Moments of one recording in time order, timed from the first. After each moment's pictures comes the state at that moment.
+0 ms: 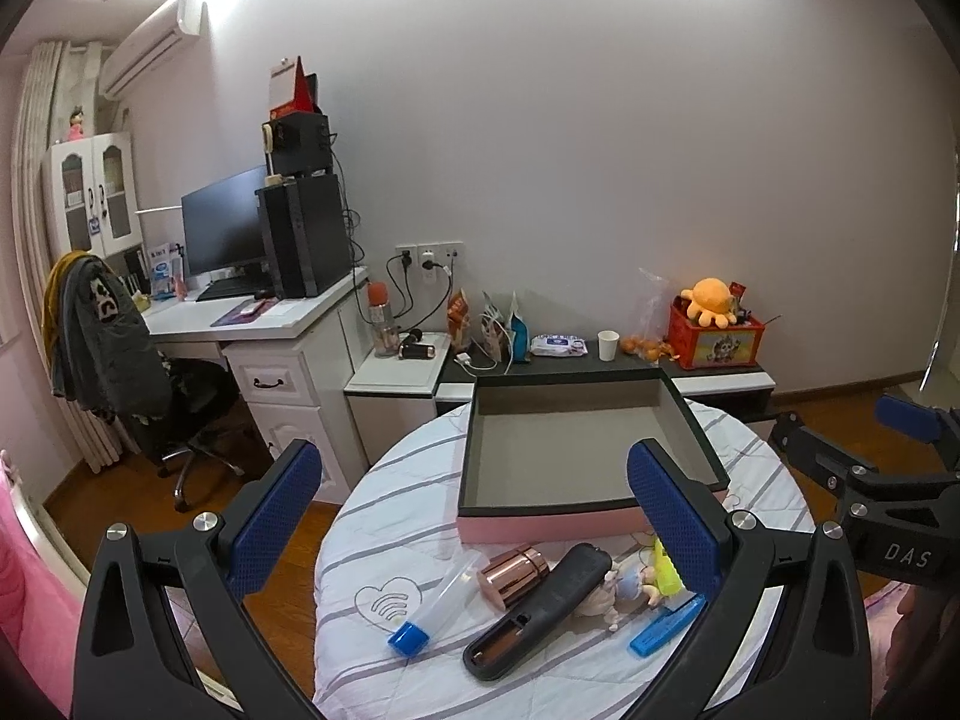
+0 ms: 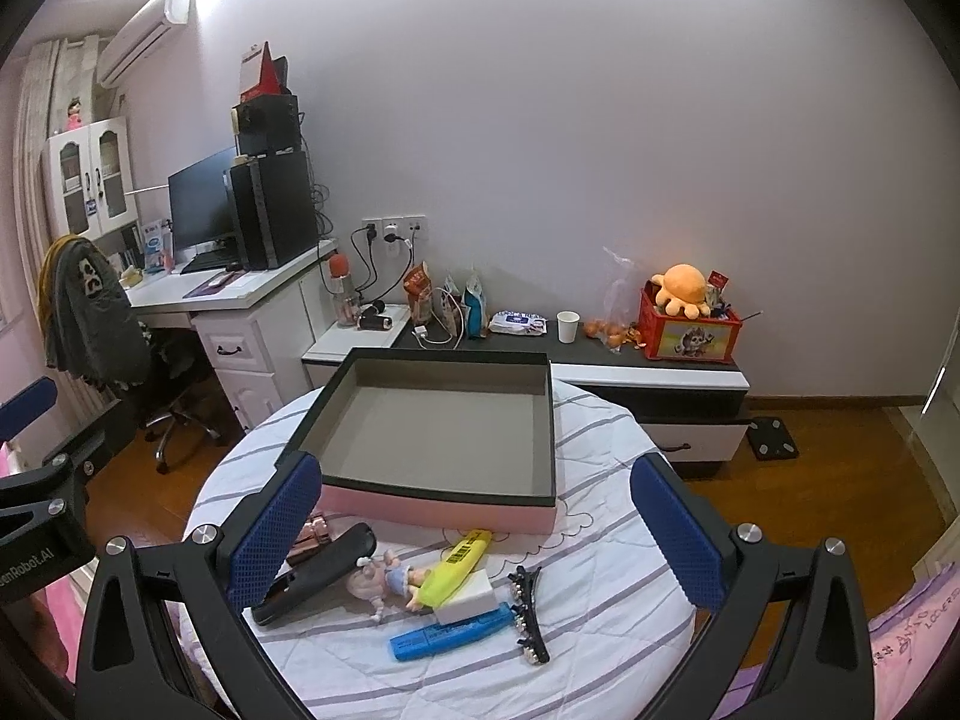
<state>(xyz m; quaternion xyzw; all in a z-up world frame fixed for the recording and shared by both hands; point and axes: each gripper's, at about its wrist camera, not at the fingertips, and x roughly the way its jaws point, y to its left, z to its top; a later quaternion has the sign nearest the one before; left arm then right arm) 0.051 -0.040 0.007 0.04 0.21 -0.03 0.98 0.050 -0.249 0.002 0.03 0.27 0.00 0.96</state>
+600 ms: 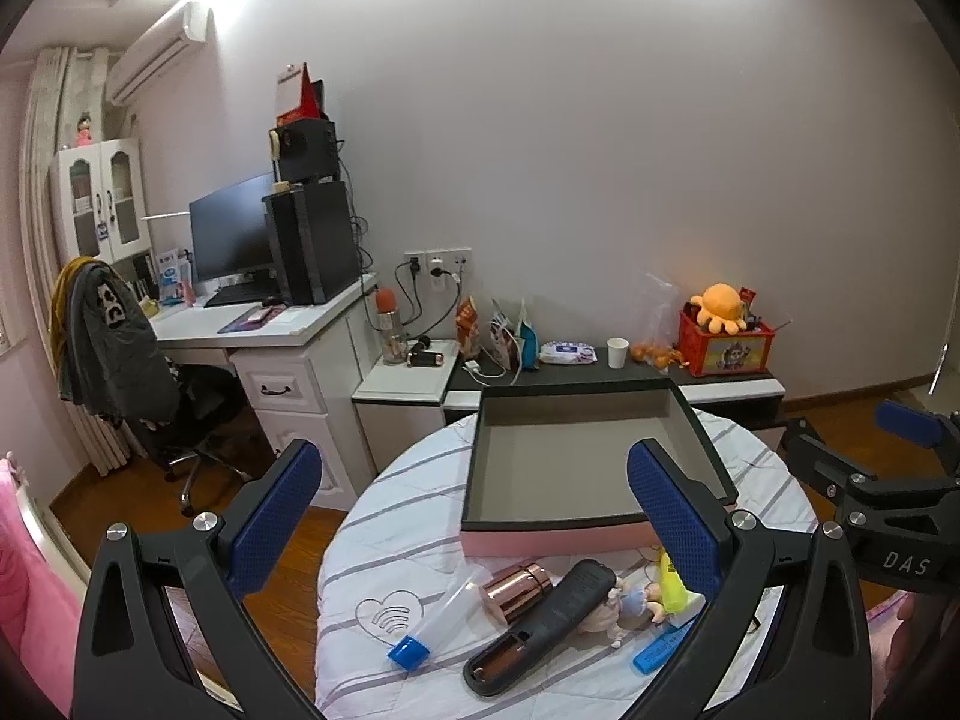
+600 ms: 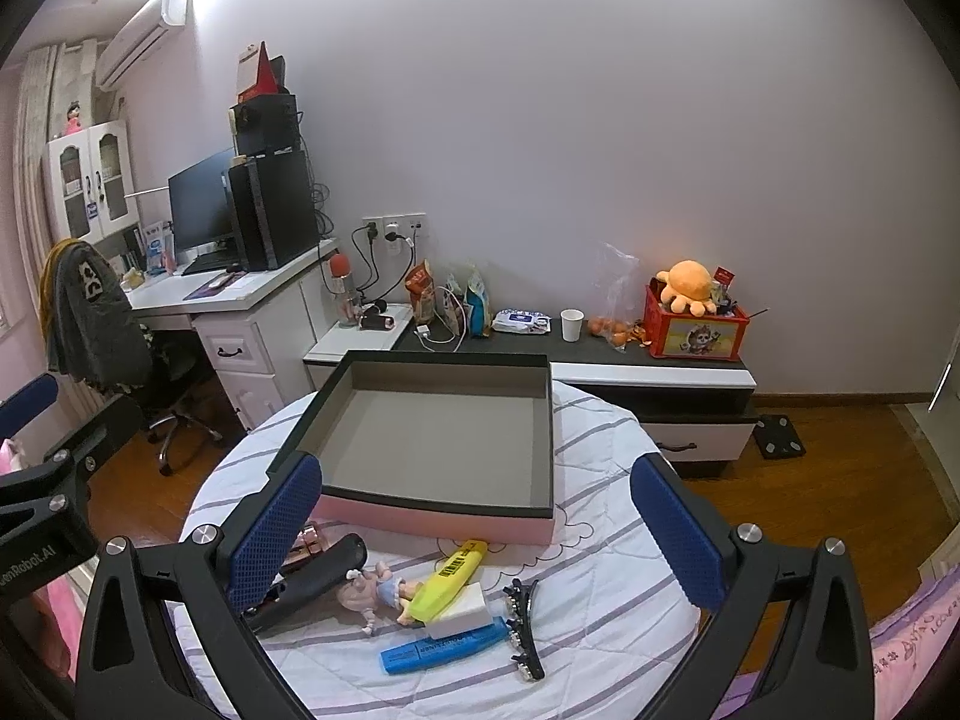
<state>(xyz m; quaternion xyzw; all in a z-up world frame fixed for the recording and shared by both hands) 0.054 -0.042 0.008 0.04 0.21 -0.01 0.98 0.064 -0.257 0.004 0.04 0.27 0.00 0.96</state>
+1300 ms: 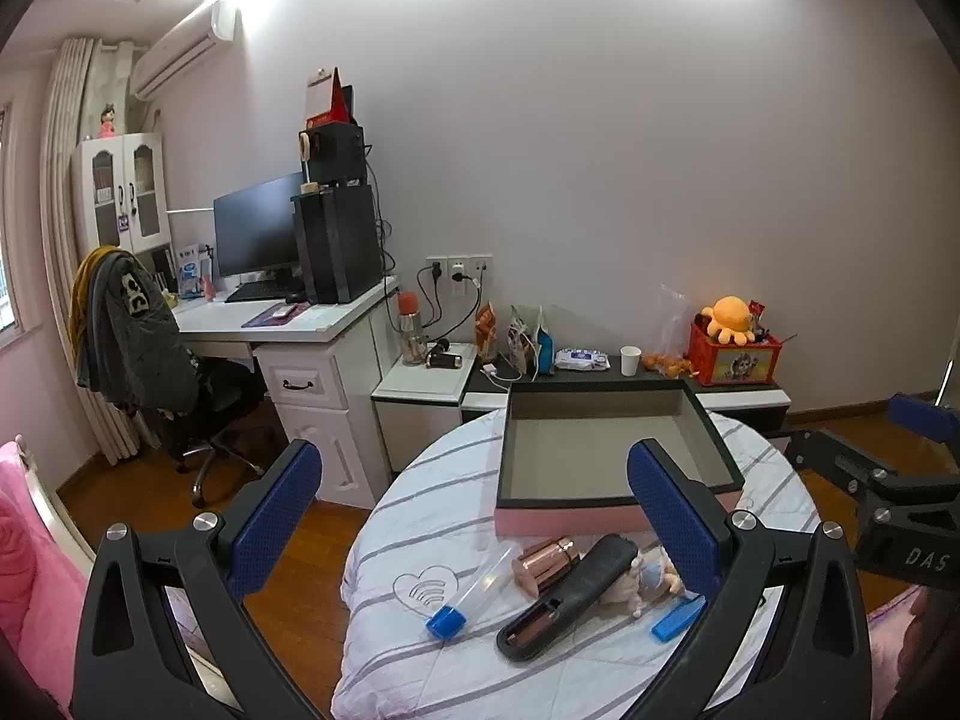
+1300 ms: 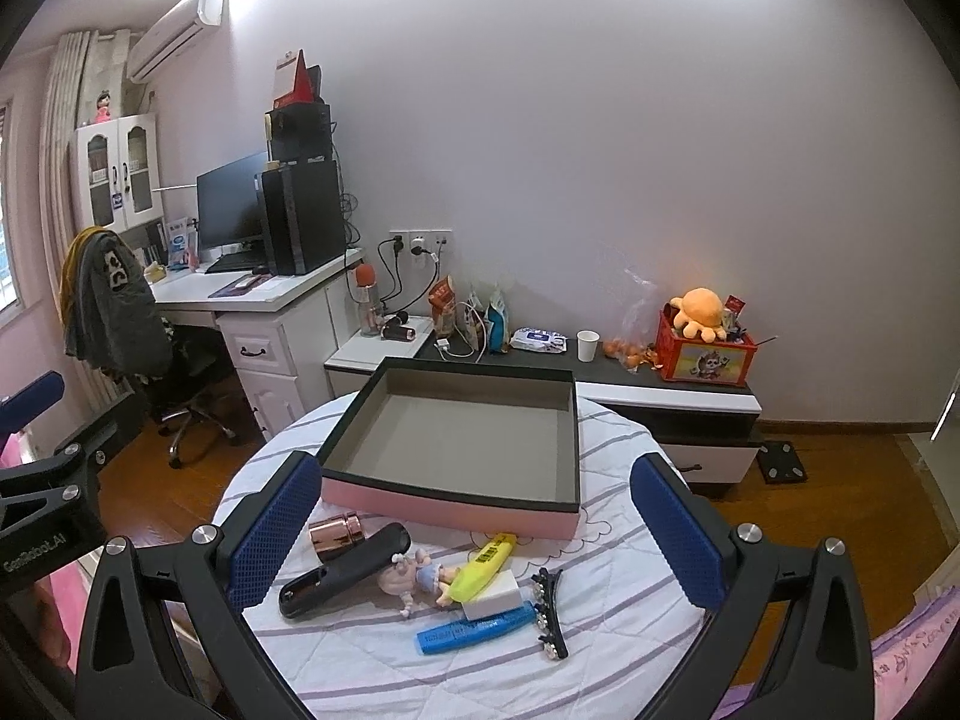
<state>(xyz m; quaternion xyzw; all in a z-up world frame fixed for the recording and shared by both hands) 0.016 -0.012 0.016 0.03 0.20 0.00 0.98 0.027 -0.227 0.018 0.02 0.25 0.02 0.97</state>
